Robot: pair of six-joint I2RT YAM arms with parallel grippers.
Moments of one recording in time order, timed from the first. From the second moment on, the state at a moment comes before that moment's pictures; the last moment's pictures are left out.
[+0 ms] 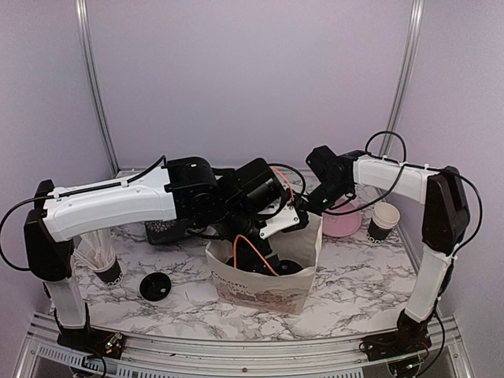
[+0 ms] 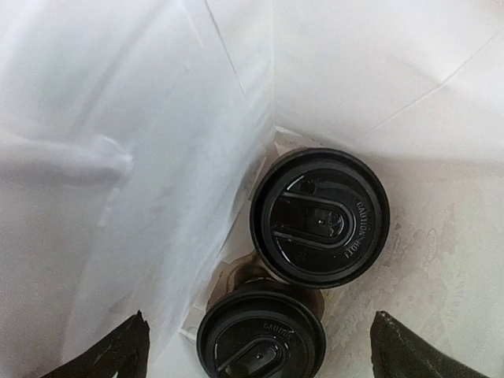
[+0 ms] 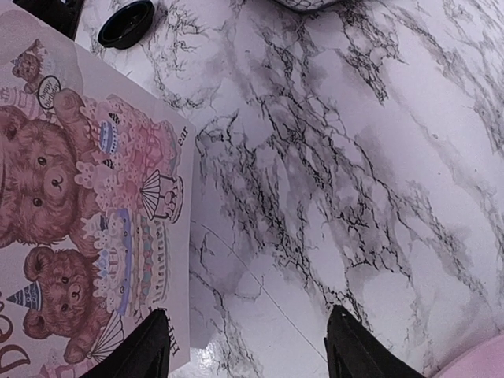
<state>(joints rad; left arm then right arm) -1.22 1.88 1.86 -1.01 -0.09 0.16 0.51 1.86 1.51 -0.90 -0.65 -0.67</state>
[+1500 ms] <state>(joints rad) -1.14 1.20 1.62 -1.19 -0.75 -0.50 0.16 1.37 1.25 -0.59 -0.62 -0.52</state>
